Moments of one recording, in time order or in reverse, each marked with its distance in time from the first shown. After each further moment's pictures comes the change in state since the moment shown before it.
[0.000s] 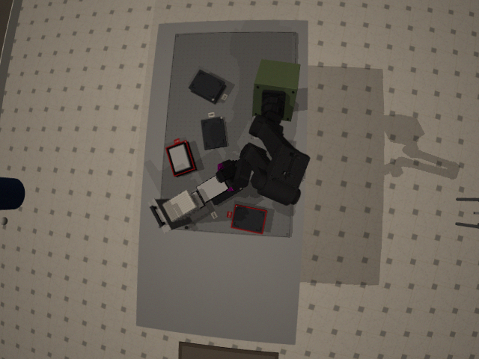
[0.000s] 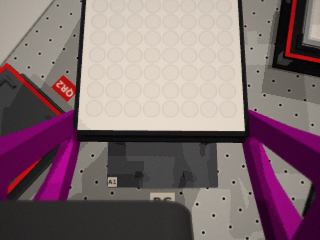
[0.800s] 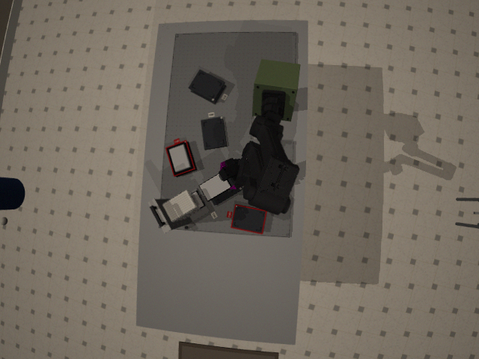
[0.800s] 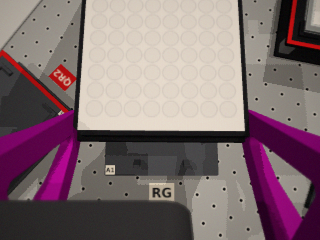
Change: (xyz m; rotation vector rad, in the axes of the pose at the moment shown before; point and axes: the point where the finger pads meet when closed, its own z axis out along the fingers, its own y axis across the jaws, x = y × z) arm 0.015 -0.001 -0.003 0.000 0.002 0.000
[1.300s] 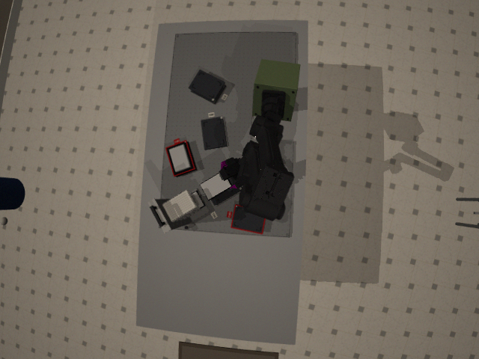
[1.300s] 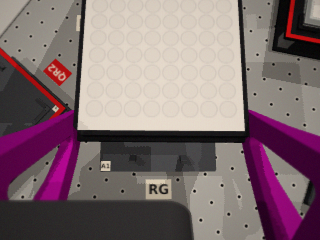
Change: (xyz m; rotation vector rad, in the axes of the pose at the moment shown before) arm 0.007 -0.003 0.002 0.006 0.007 -0.002
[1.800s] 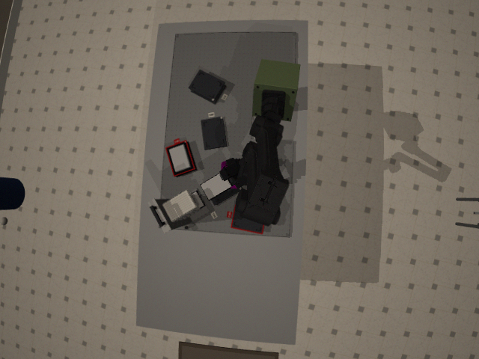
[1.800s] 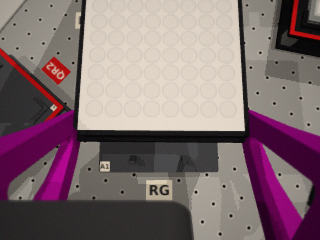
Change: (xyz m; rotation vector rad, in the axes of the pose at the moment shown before) arm 0.005 0.001 0.005 -0.001 0.001 0.000
